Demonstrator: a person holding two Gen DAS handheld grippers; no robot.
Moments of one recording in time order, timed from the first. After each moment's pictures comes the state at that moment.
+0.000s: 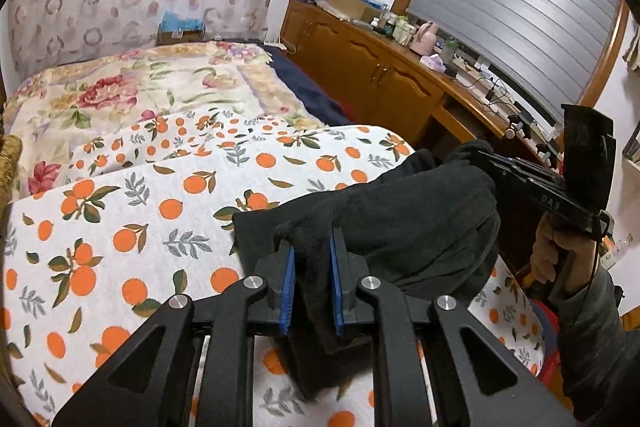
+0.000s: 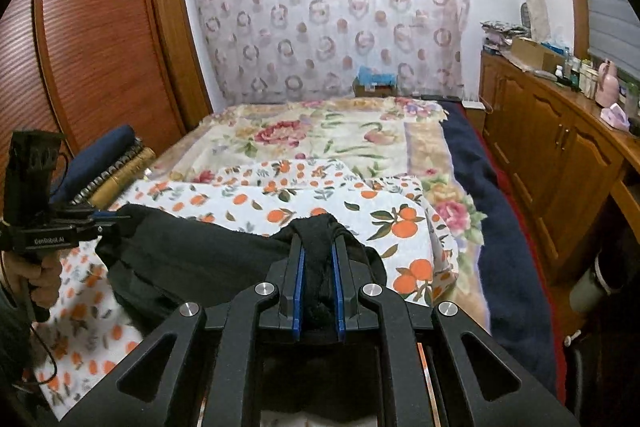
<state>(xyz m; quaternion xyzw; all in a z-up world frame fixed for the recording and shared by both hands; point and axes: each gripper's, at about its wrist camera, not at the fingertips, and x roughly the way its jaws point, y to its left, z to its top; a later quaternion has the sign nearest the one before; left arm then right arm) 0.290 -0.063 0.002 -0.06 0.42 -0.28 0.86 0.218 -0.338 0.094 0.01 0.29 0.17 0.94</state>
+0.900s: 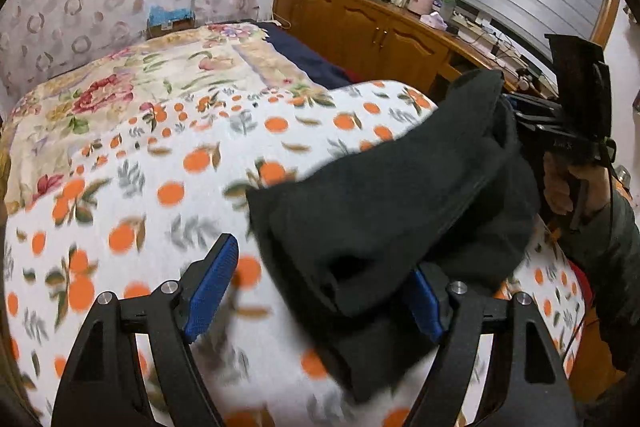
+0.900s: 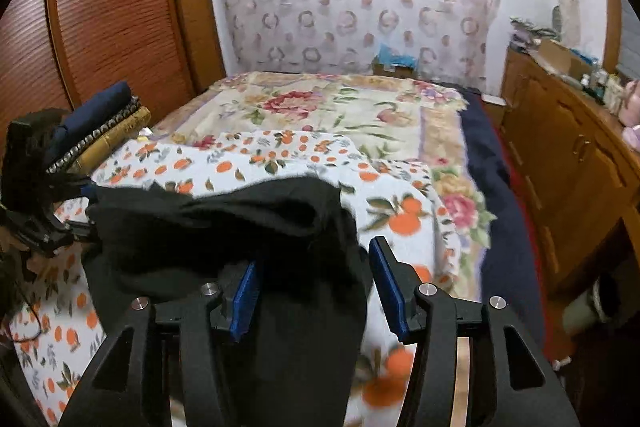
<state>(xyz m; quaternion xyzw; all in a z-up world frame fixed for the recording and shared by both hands) 0.306 -0.076 -0.024 0.02 0.45 -0.29 0.85 0.249 -0.334 0.089 -0.03 0.32 0.23 0.92</state>
